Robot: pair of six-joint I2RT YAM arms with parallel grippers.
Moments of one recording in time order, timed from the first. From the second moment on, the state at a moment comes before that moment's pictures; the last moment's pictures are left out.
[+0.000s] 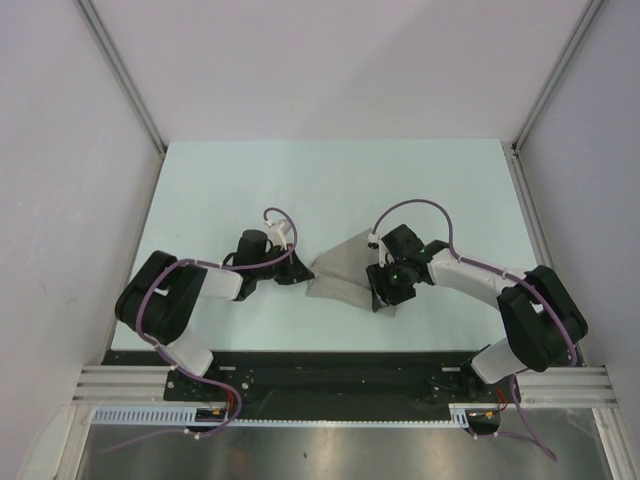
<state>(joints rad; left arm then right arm) -0.40 1.64 0.51 0.51 0.55 -0.52 0.61 1.49 0.83 -0.53 -0.26 0.24</state>
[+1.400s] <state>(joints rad) -0.40 1.64 0.56 0.39 0.52 -0.50 0.74 1.54 1.11 -0.63 0.06 0.16</state>
